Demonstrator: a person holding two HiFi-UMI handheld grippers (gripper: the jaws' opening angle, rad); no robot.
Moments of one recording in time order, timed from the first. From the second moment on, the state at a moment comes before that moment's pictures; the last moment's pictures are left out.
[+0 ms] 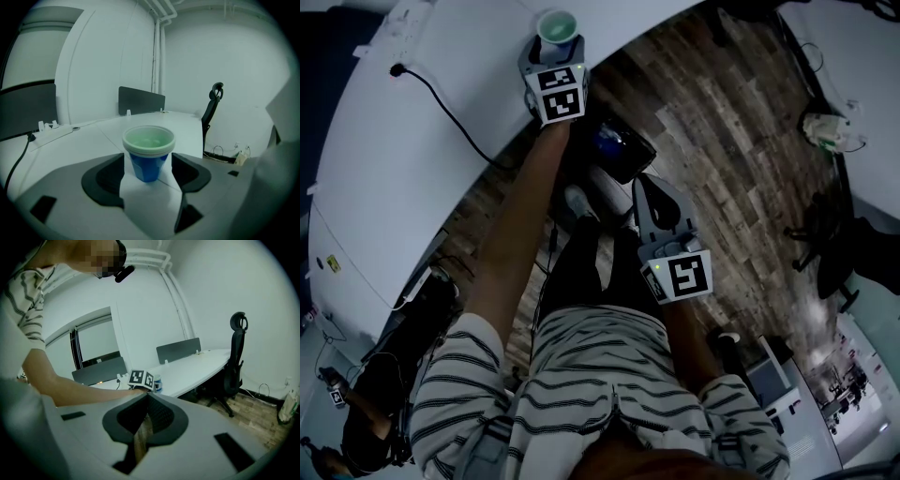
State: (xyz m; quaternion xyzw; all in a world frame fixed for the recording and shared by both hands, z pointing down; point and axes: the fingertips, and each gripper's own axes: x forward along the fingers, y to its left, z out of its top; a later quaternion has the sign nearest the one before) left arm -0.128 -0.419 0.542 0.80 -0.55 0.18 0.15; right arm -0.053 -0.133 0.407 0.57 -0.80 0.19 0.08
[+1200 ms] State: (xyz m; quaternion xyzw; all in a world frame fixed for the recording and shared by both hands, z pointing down) left arm -0.132 -0.409 0.513 0.80 -0.57 0.14 0.15; right arm -0.033 -0.120 0.398 0.58 -0.79 0.17 0.08
